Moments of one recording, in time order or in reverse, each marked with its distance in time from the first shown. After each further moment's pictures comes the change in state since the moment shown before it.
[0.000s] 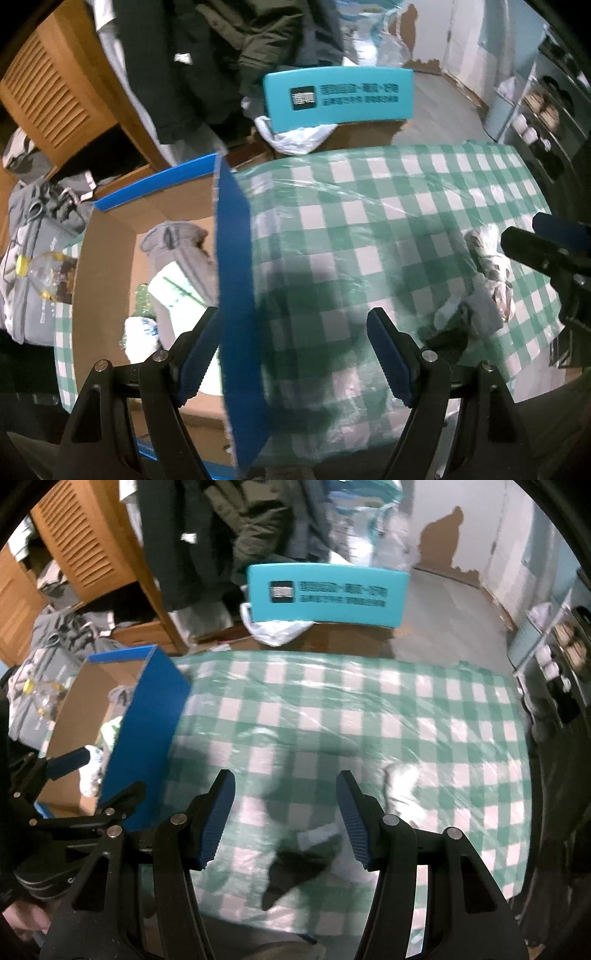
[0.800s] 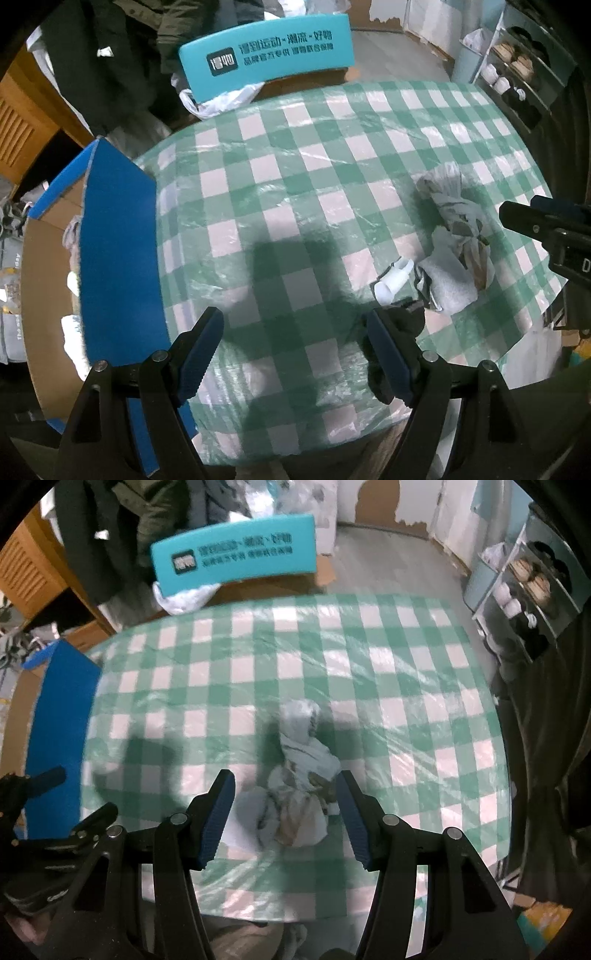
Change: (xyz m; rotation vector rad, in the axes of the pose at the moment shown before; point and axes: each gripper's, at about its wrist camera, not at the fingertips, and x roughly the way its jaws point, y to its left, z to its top) left arm 0.045 -0.083 -0.015 0.110 0.124 -0.072; right arm 0.028 -0.103 -0.046 0.158 0.106 -0.116
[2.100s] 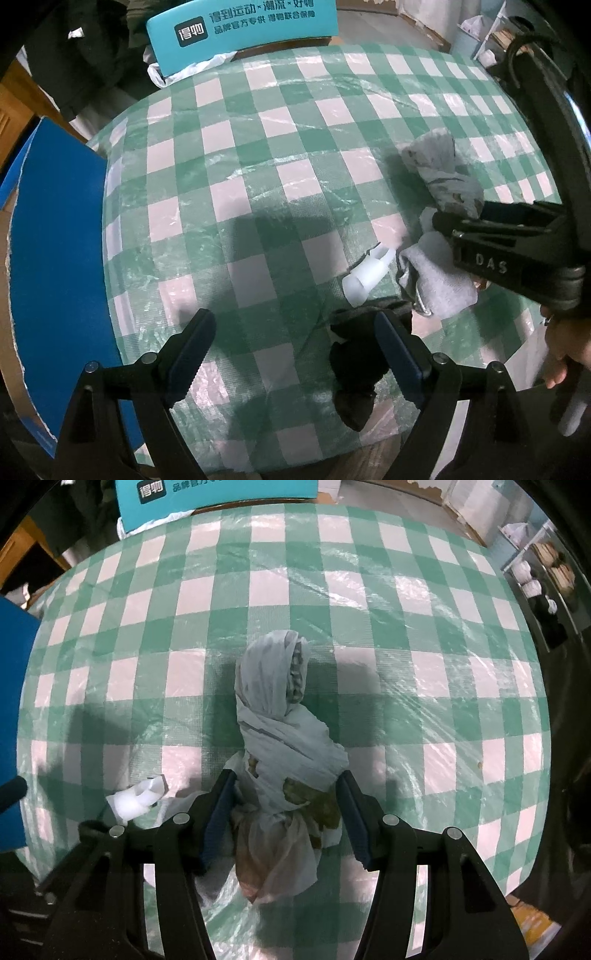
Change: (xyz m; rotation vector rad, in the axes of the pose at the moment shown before) left arm 0.040 -0.026 0.000 -0.010 0.075 -0.059; right arm 0.102 -0.009 0.001 -0.055 0.181 -0.046
